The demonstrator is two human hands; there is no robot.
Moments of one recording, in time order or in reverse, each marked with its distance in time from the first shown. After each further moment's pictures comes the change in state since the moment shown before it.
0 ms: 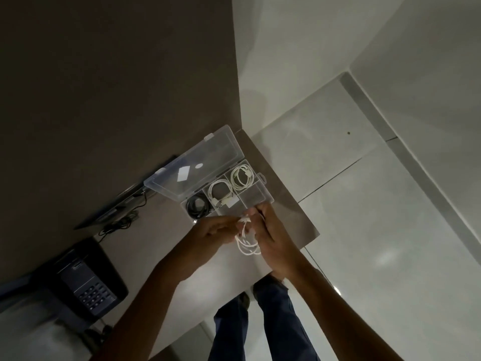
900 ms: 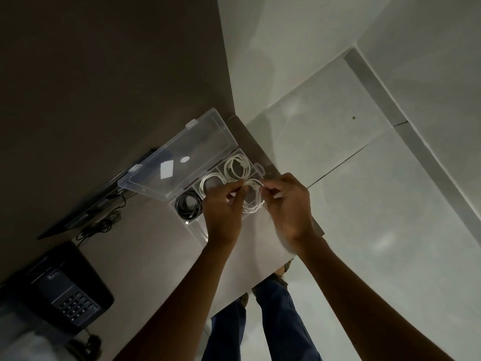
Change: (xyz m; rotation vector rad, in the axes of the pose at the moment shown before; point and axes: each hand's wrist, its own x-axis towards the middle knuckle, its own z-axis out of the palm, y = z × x) left_hand 0.116 -0.031 0.036 0.417 0.882 0.391; right_hand 0.074 0.069 -0.026 -0.394 0.380 -0.062
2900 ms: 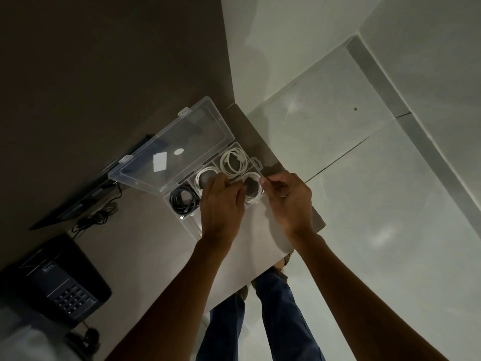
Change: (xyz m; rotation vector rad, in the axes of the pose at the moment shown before) left_hand -0.009 -0.012 -0.004 0.477 -0.099 0.244; right_hand -0.012 0.005 0.009 0.093 0.095 0.134
